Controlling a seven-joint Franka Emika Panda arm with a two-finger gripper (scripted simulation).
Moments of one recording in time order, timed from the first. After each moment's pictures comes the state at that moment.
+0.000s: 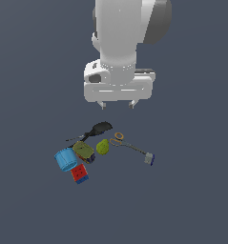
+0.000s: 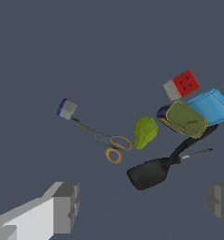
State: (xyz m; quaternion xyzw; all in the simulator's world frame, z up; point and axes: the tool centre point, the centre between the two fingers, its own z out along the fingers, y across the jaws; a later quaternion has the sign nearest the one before) arm -0.005 0.014 0.307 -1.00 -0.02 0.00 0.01
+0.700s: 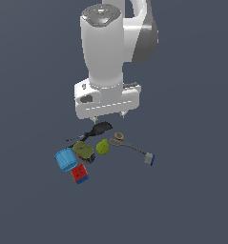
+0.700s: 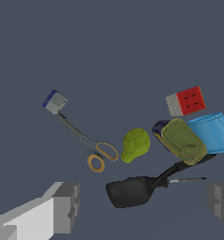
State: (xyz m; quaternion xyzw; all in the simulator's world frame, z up) arm 0.016 -0.016 0.269 -0.99 -0.12 0.00 0.01
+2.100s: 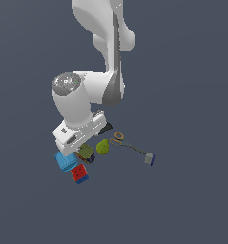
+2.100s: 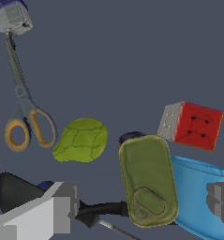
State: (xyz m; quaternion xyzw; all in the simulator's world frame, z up) arm 0.046 -0.110 0.149 -0.92 -0.39 0.00 0.00
